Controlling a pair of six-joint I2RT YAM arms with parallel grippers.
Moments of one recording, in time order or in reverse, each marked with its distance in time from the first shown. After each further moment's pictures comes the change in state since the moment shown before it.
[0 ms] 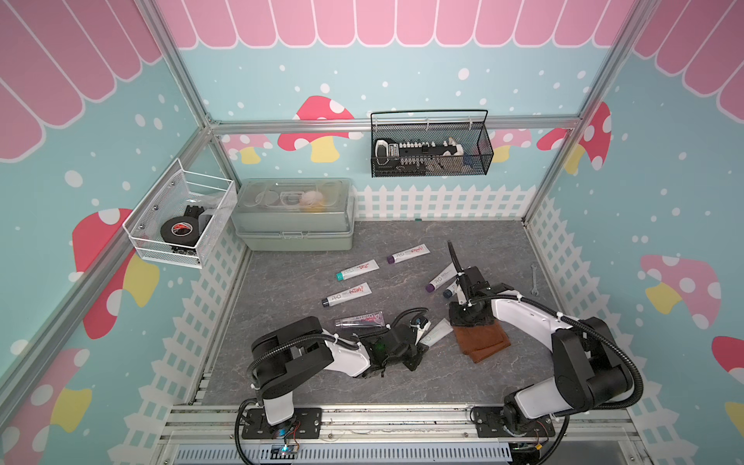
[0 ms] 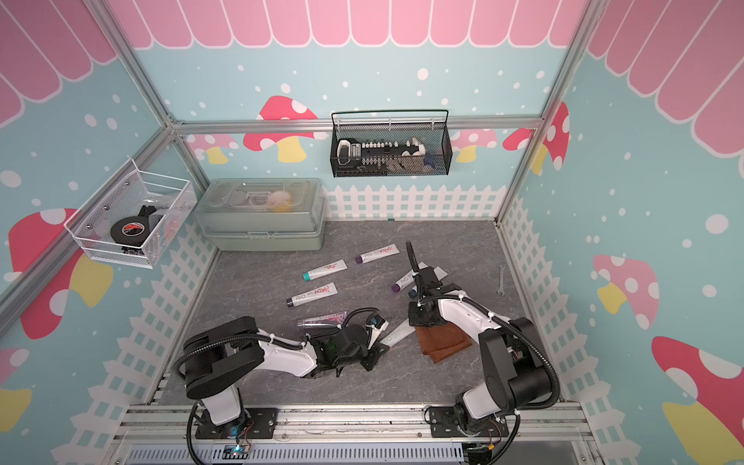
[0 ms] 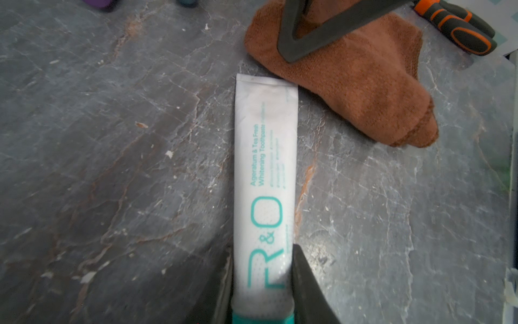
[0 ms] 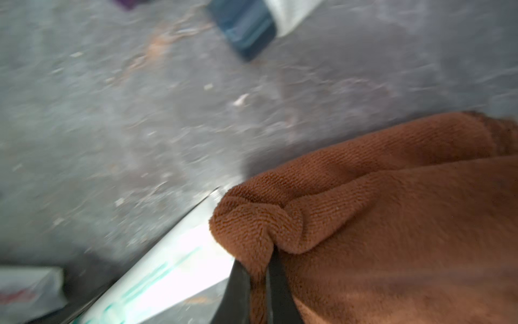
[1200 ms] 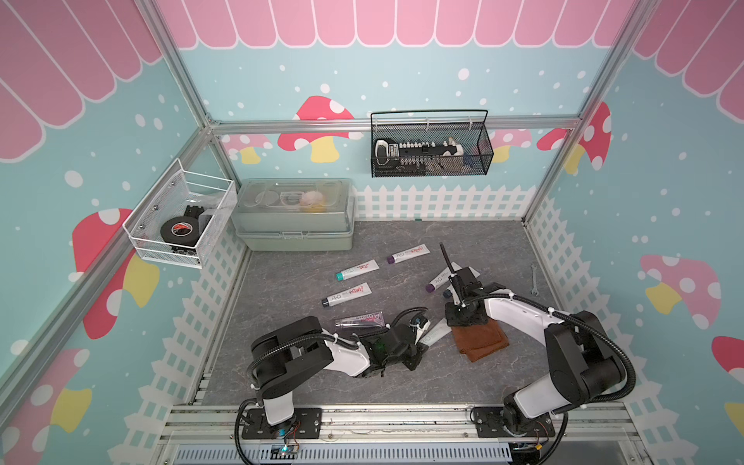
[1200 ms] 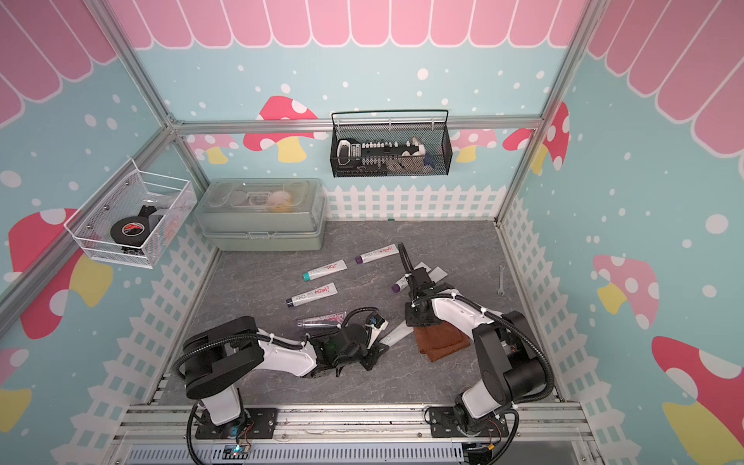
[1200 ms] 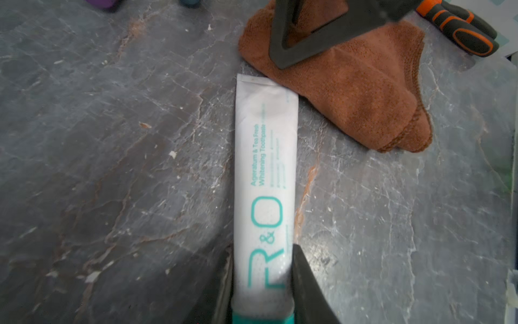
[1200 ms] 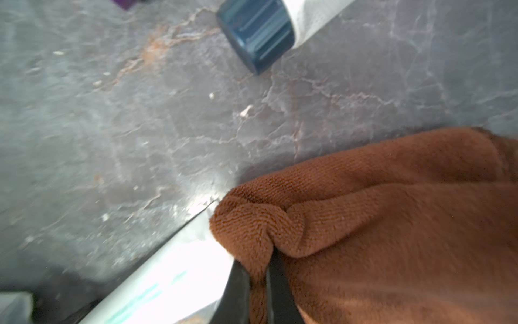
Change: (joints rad) left arm 0.005 -0.001 0.000 -0.002 0.000 0.000; right arm 0.032 0.040 0.016 0.014 0.080 0.004
